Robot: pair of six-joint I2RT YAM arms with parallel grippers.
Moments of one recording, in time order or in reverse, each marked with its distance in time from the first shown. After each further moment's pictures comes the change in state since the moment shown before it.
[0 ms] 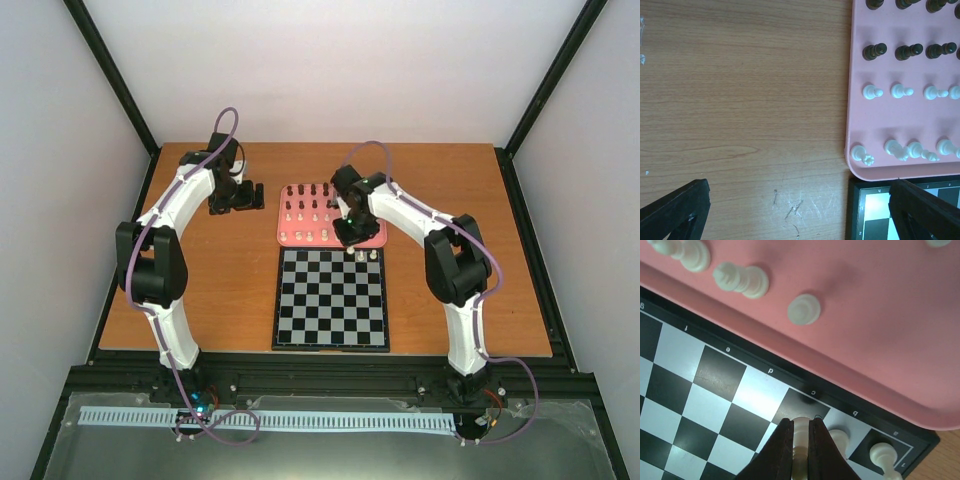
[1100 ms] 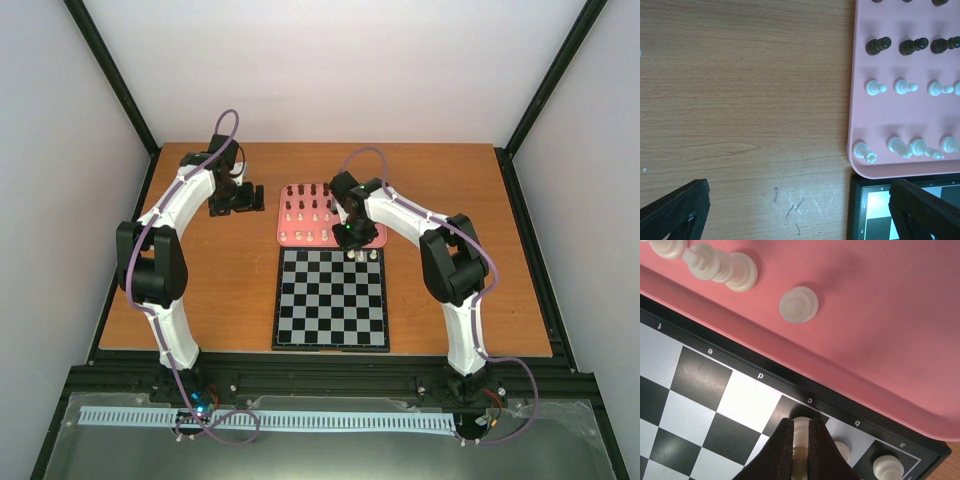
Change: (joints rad) left arm 0.000 0.000 -0.015 0.001 0.001 0.000; right arm 0.020 0.013 -0.053 0.042 0.030 -0.002
